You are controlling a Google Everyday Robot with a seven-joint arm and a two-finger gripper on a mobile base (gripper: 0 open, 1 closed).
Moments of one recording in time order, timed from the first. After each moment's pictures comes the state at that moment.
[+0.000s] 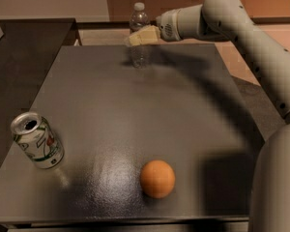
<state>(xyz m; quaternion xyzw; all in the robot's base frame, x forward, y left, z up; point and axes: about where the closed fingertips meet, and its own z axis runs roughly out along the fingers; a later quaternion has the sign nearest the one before) 0.778 -0.002 0.928 -0.39 0.72 0.28 0.50</state>
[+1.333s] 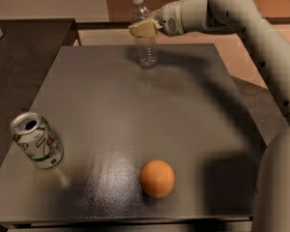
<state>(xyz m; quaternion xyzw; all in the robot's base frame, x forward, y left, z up) 0.751 0.009 0.954 -0.45 0.68 0.30 0.50</state>
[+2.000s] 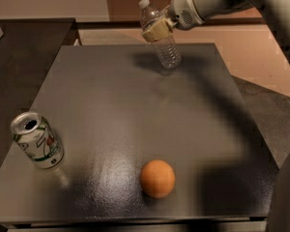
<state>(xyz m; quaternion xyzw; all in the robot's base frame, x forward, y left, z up) 0.699 -0.028 0.965 -0.53 0.71 0.21 0.42</state>
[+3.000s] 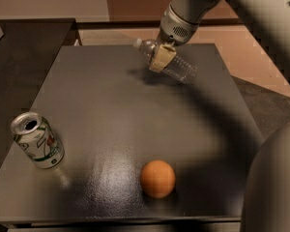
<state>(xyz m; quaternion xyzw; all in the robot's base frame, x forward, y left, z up) 0.640 -0.044 0.904 -0.66 0.71 0.10 0.20</state>
